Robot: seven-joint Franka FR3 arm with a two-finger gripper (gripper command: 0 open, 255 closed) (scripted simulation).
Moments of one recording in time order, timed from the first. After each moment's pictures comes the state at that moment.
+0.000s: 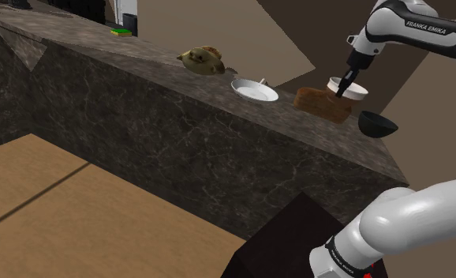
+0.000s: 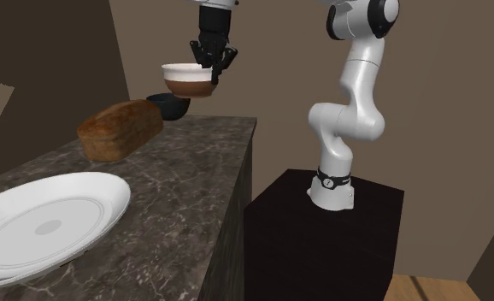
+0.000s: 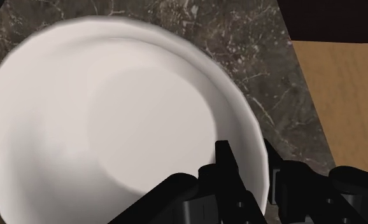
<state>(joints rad) -0.13 -0.44 -0.36 -1.94 -0.28 1.61 -0.57</state>
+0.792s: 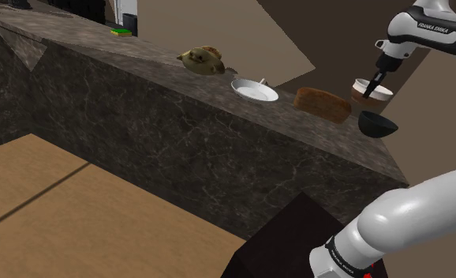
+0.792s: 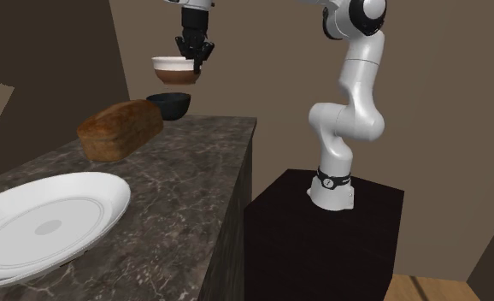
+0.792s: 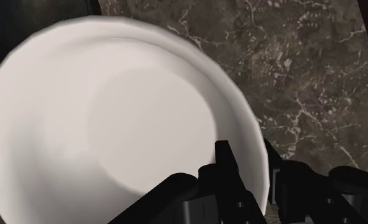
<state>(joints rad) -0.19 -0.32 -0.60 -1.77 -0.27 1.63 -0.89</state>
